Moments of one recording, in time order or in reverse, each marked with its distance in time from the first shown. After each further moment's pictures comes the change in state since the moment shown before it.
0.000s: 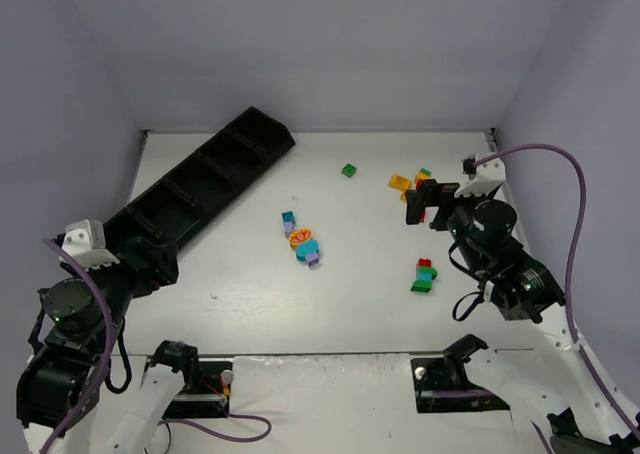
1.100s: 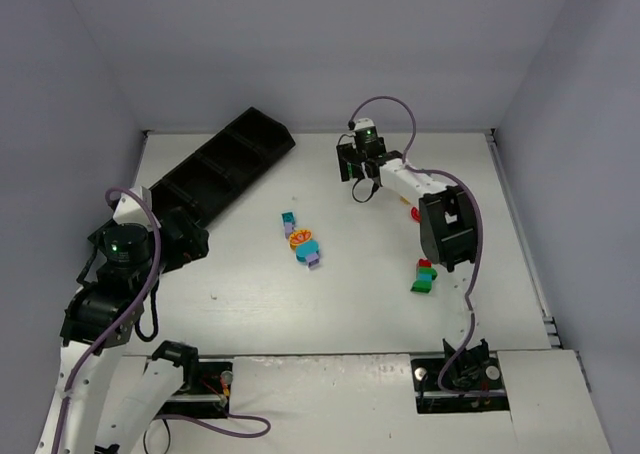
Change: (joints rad) left arm -0.022 0.221 -0.132 0.091 0.048 -0.094; right arm -0.134 1.445 0.690 0.203 -0.169 -0.134
